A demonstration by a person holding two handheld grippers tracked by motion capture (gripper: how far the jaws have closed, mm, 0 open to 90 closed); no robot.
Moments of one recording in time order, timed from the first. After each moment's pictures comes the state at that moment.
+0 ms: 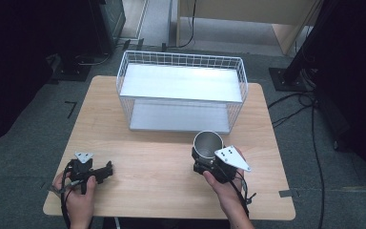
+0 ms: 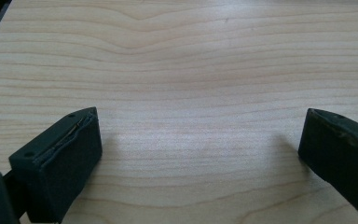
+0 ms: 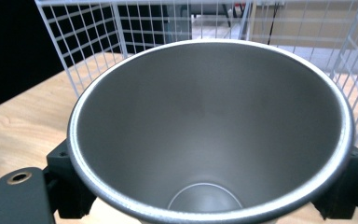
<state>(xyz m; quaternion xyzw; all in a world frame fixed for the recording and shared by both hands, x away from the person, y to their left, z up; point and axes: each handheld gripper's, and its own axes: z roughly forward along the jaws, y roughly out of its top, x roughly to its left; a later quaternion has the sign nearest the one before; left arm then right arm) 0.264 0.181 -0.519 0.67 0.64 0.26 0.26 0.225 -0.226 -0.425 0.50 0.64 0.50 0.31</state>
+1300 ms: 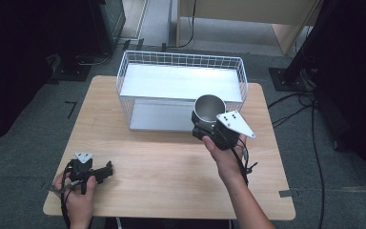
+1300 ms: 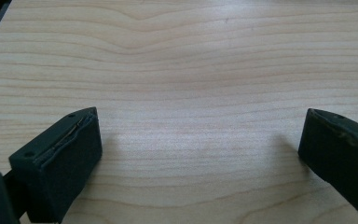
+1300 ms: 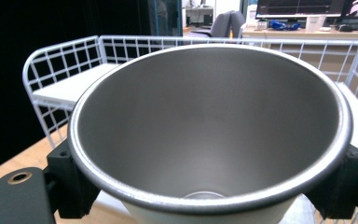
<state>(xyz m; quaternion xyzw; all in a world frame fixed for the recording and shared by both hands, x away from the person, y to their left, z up) 0.264 0.181 -0.519 0.67 0.64 0.26 0.26 0.278 -0.220 -0.345 0.48 0.60 0.54 0.35</state>
